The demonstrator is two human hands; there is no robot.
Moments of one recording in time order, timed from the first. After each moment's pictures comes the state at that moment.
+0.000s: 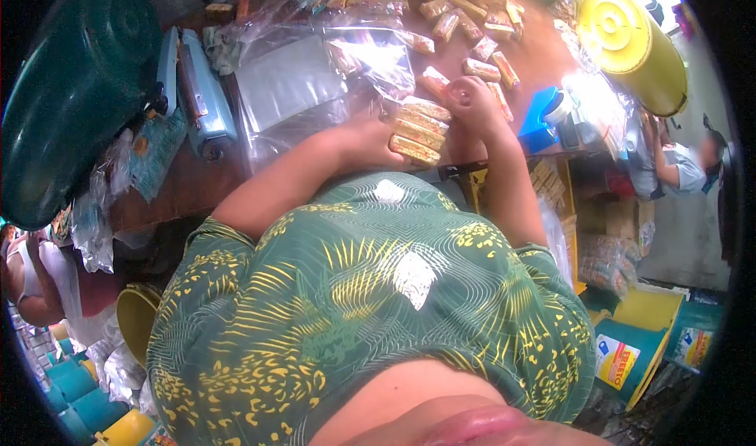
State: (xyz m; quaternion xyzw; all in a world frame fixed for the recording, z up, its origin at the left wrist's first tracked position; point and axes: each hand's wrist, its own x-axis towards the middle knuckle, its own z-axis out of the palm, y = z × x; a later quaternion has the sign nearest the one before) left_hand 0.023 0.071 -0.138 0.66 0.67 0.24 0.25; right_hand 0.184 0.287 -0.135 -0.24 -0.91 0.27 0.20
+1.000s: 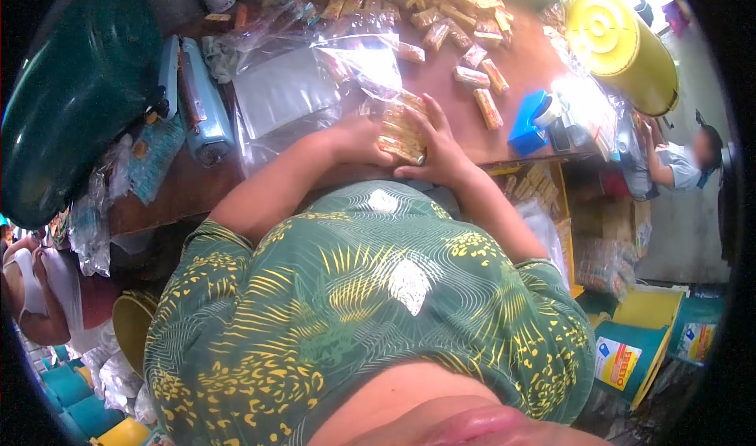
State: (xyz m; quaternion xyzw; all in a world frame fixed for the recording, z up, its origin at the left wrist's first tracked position) left_hand 0.011 0.081 -0.129 0.66 0.67 0.19 0.28; right_hand 0.203 0.221 -0.157 -0.08 -0.94 0.24 0.21
